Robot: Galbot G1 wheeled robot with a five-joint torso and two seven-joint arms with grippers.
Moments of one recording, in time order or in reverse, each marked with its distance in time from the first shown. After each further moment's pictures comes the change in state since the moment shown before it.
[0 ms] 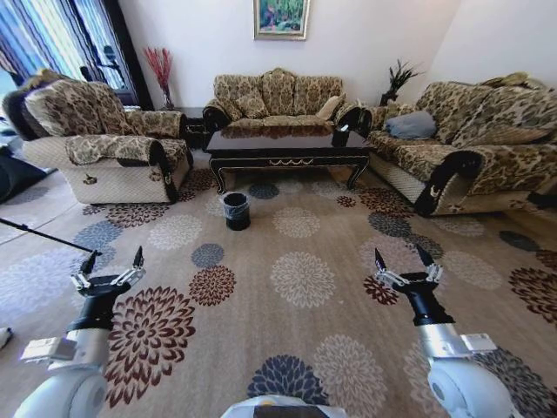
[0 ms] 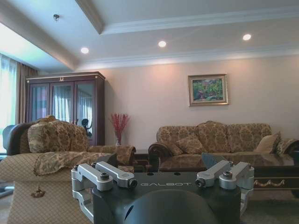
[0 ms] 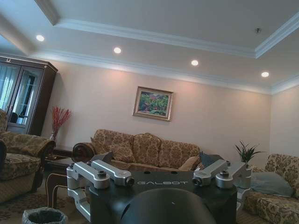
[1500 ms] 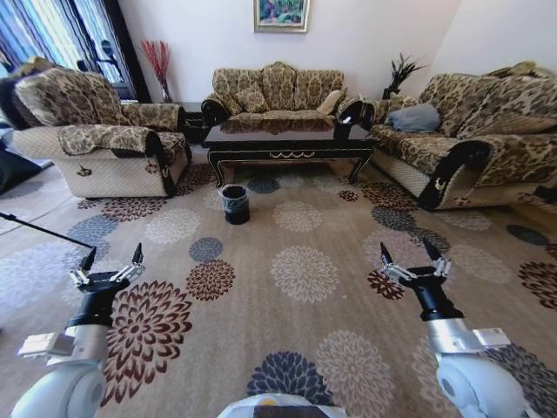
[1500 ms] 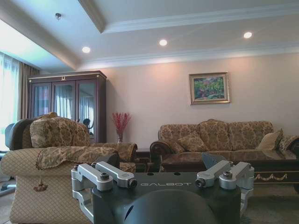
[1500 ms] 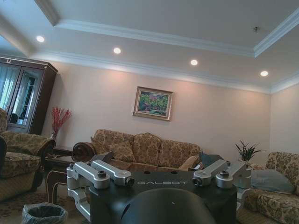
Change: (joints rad) left arm -0.015 0.010 -0.019 0.002 -0.007 0.010 -0.003; right arm 0.002 -0.038 0.048 0.017 0.064 -0.022 -0.002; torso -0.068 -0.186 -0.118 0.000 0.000
